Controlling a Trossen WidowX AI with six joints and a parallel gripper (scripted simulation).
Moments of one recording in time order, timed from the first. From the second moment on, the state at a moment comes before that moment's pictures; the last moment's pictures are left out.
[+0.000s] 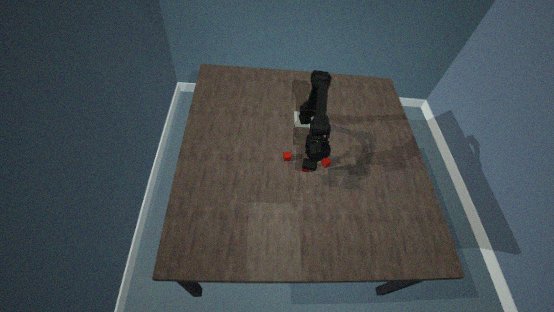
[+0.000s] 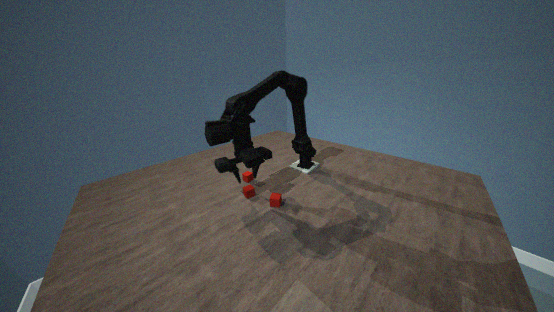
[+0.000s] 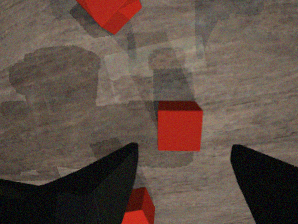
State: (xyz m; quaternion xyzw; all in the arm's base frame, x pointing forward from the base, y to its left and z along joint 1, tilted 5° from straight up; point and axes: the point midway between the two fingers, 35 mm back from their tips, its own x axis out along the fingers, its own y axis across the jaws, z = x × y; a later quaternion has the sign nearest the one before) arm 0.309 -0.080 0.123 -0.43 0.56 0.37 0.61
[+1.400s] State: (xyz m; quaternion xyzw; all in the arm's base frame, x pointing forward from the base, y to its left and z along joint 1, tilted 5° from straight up) arm 0.313 -0.080 0.077 -0.42 0.56 0.37 0.61
